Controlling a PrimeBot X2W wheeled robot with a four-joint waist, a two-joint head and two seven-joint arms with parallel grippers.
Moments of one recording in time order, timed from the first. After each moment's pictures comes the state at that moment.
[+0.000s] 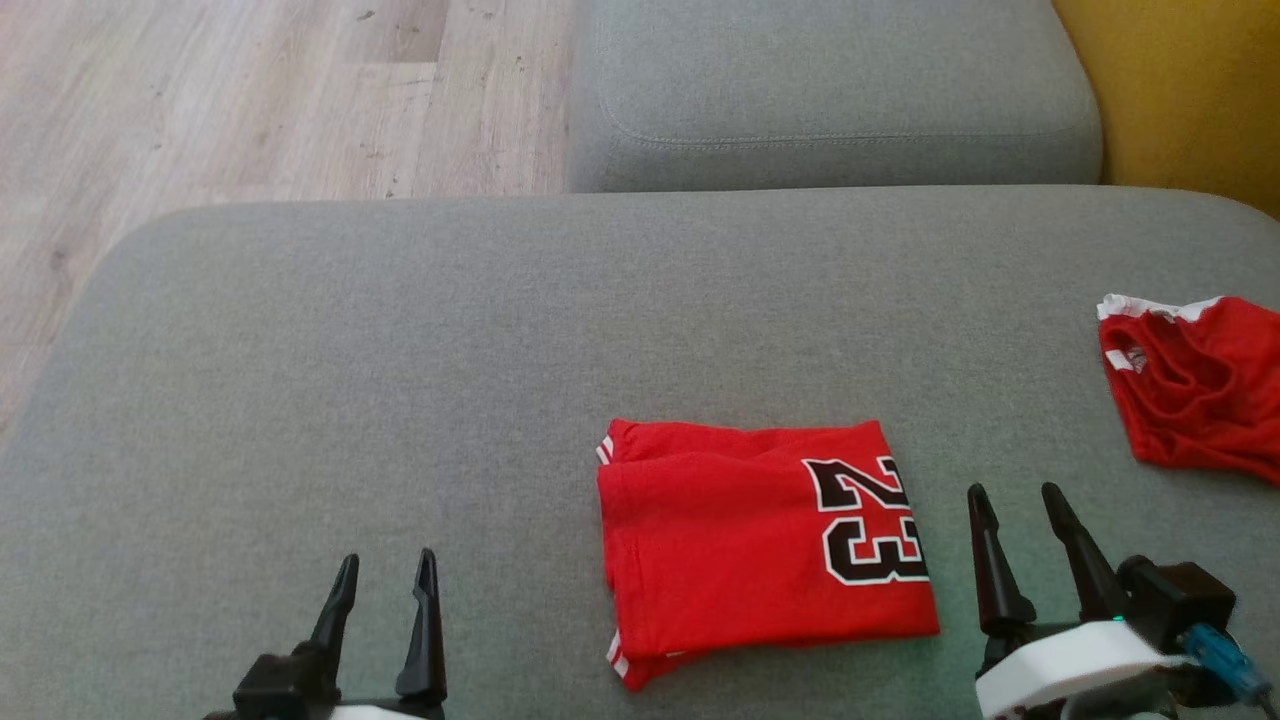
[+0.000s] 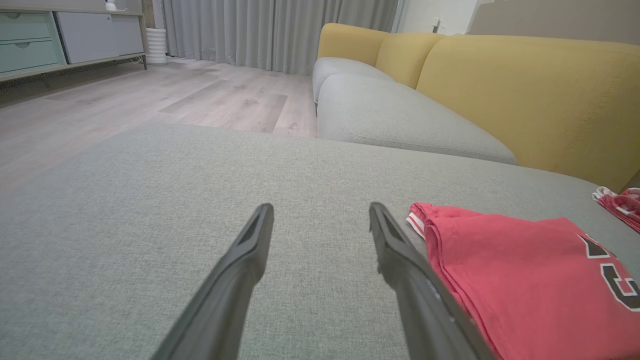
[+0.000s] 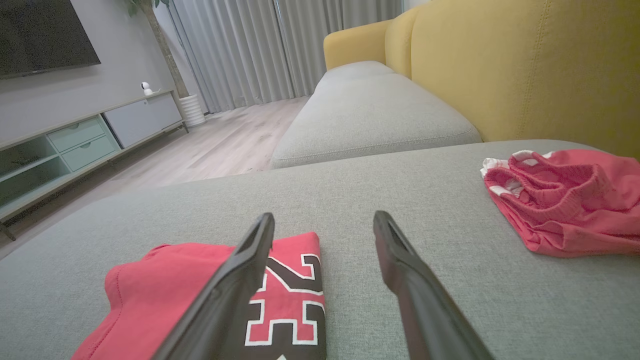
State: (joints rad) left arm 0.07 0.31 -0.51 0.14 -0.58 0.26 -0.23; right arm 0.12 -0.04 0.03 0.16 0.22 0.12 -0.12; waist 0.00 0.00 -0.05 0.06
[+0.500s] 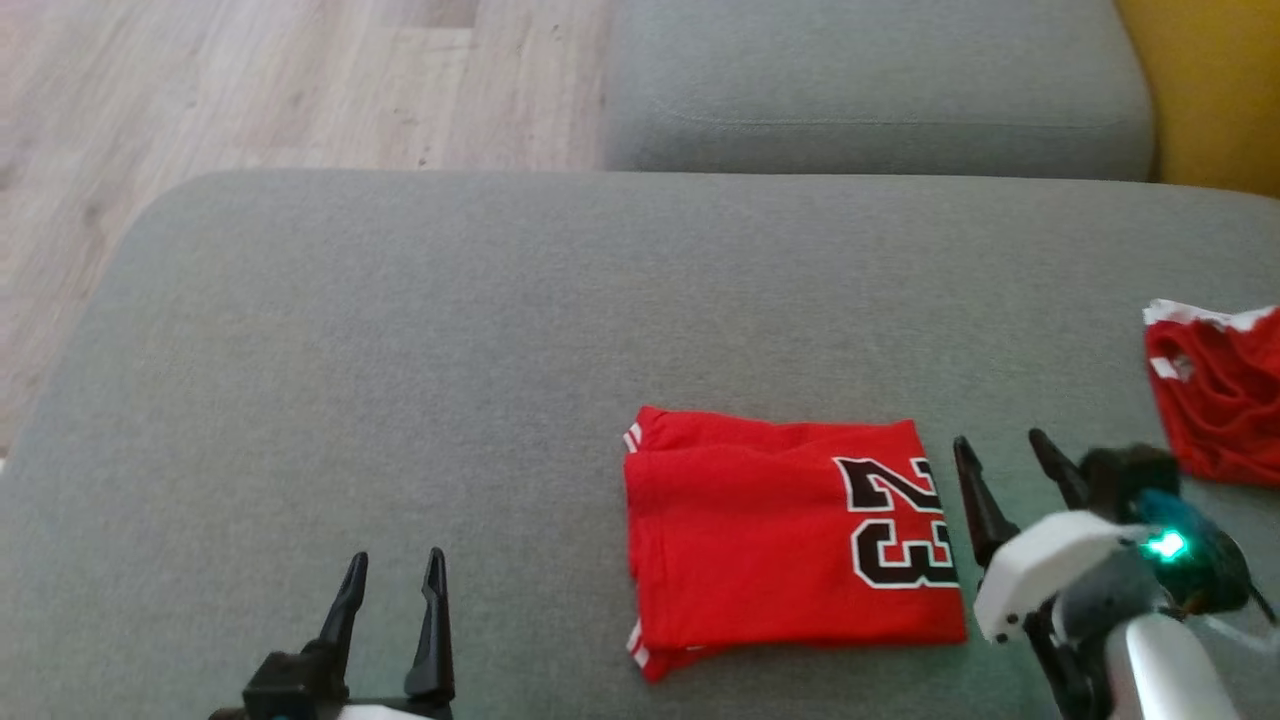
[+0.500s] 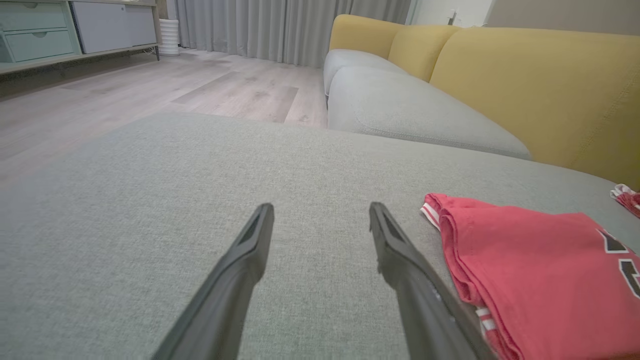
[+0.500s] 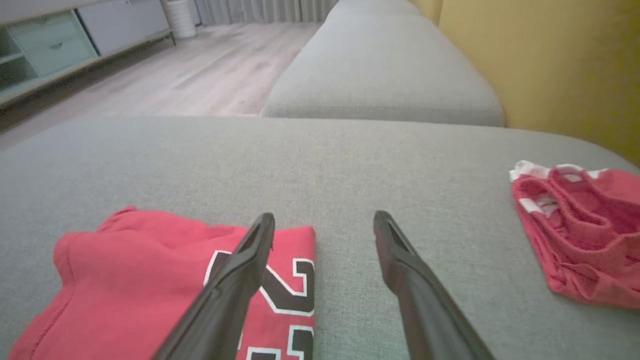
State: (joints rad) left arm 0.07 0.31 -0.53 0.14 -0.57 0.27 -0.23; right arm -0.02 -0.04 -0.01 0.17 0.08 0.12 0.17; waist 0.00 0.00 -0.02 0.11
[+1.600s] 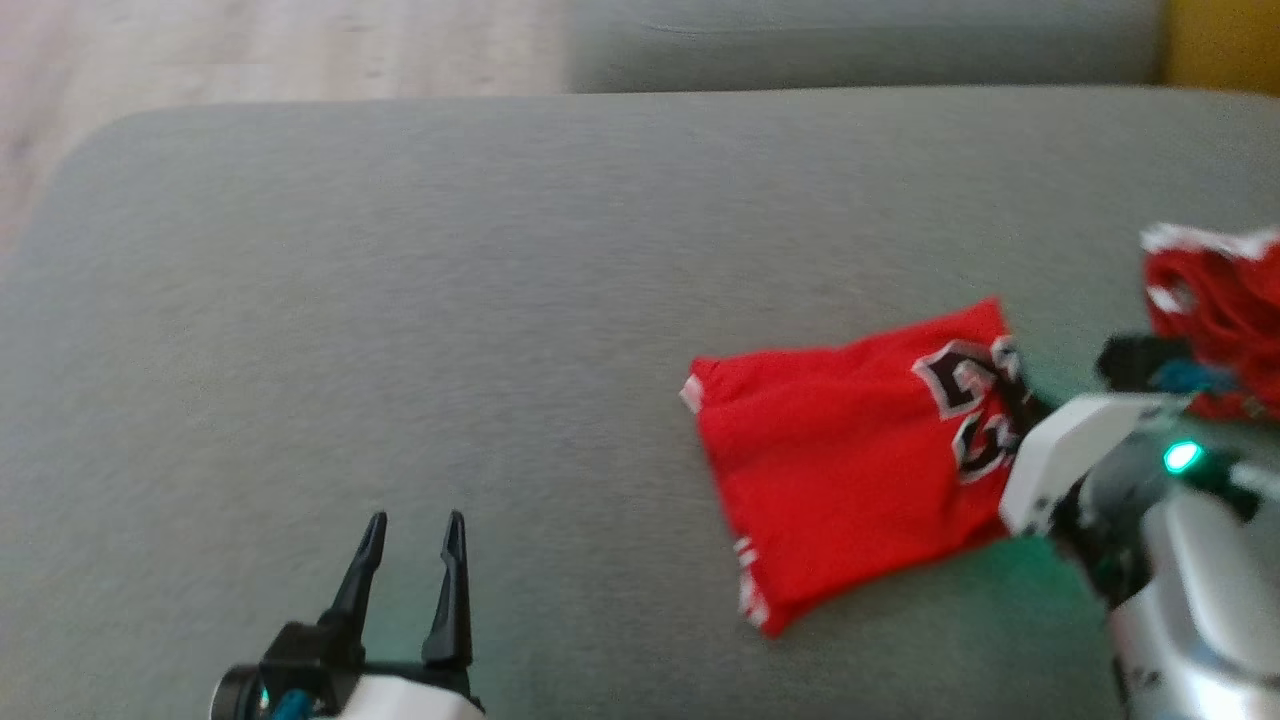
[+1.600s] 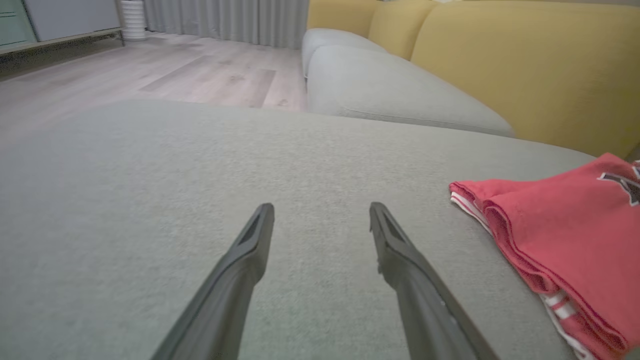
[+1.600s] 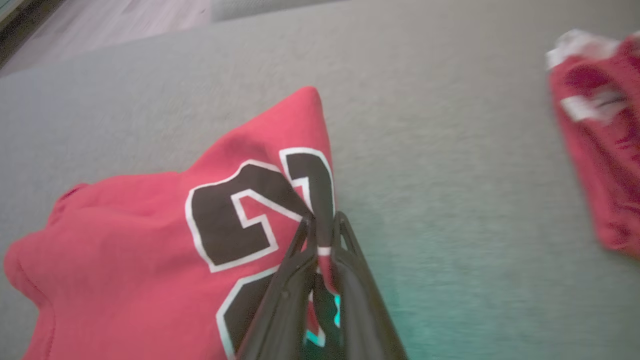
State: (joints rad) left arm 0.01 0.28 -0.54 0.14 -0.53 0.25 -0.25; right arm -0.30 -0.13 -0.01 0.44 0.24 0.12 0.42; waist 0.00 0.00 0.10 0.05
